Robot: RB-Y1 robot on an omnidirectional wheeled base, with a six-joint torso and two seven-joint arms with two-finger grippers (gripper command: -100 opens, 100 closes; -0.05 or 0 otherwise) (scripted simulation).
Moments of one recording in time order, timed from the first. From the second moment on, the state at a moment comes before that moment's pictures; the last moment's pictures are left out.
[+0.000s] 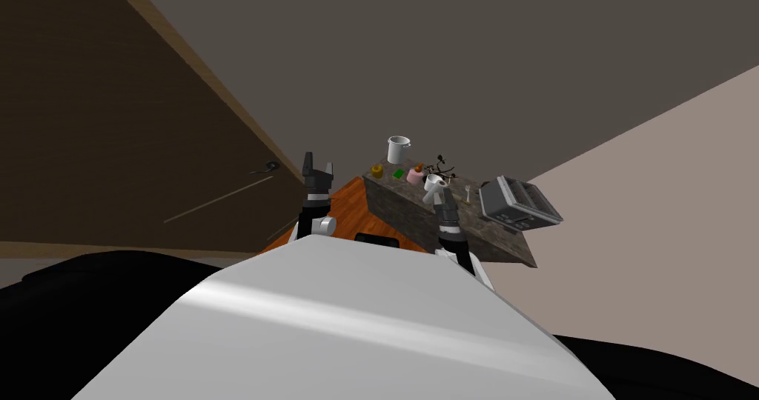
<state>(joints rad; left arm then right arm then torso) 0.49 -0.03 -0.04 -2.25 0.01 -0.42 0.13 0.56 -0.34 0.06 -2.07 0.00 -0.55 -0.04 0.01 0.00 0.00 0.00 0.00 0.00</state>
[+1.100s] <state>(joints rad) 0.49 -0.03 -0.04 -2.25 0.01 -0.42 0.13 0.61 -0.63 0.12 -1.88 0.06 -0.58 0.02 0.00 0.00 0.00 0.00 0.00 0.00</state>
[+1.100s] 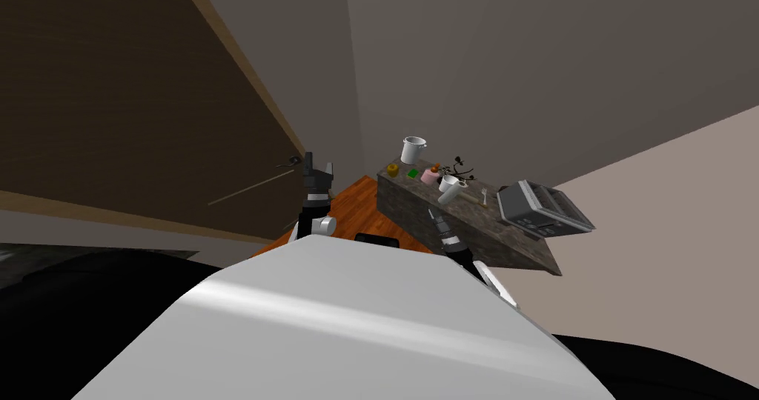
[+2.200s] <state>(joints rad) 0.49 -0.03 -0.04 -2.25 0.01 -0.42 0.13 0.68 -0.95 0.15 -1.68 0.17 -0.58 0.09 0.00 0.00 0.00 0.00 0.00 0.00</state>
